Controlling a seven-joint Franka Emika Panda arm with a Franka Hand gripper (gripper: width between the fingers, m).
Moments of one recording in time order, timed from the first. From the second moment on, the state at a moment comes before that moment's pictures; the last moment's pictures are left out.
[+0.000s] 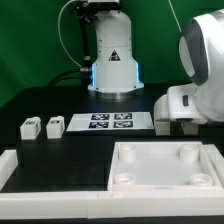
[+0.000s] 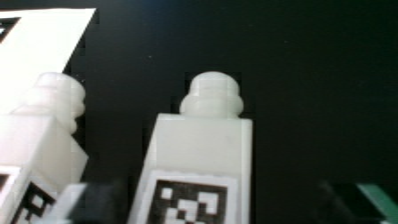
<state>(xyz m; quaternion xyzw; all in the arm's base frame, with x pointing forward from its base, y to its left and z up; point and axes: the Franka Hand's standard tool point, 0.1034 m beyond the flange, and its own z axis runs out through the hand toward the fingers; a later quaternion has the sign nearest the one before) 0.363 0.170 0.008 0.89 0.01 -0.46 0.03</state>
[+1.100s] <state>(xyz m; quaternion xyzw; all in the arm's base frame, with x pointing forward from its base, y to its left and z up) 0.384 0.161 0.039 0.88 0.00 -0.46 0.03</state>
